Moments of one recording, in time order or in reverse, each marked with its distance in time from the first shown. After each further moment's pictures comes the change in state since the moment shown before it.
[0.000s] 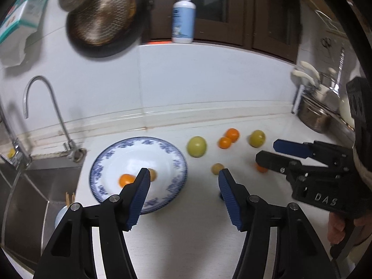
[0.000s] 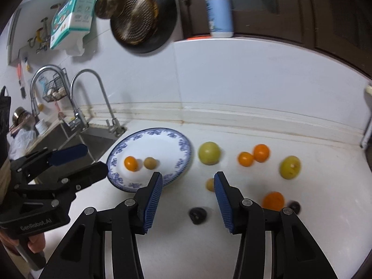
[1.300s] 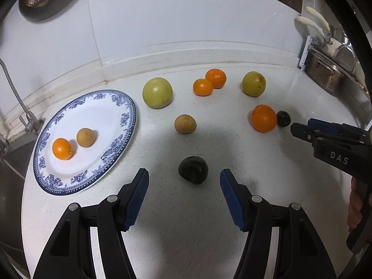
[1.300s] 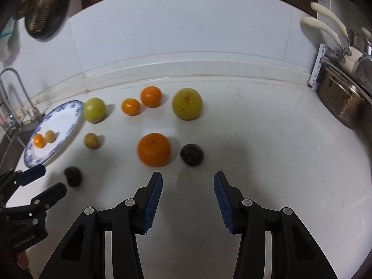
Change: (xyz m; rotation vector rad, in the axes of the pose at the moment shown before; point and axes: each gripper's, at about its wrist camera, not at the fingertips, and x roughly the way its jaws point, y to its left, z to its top) left arm 0.114 -0.073 -0.038 0.029 0.255 0.028; right arm 0.037 -0.137 -0.063 0.180 0.187 -0.300
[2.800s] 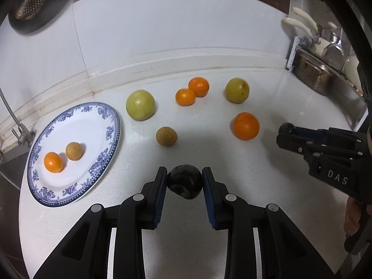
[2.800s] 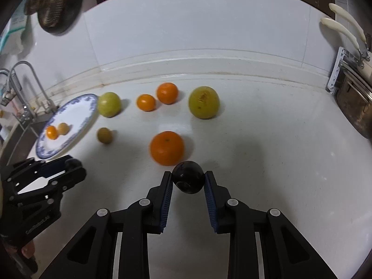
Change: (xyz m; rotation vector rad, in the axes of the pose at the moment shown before) left arm -0.011 -0.013 0.010 0.044 -0.036 -0.068; right arm -0.008 0.008 -0.003 -0.059 0.003 0.124
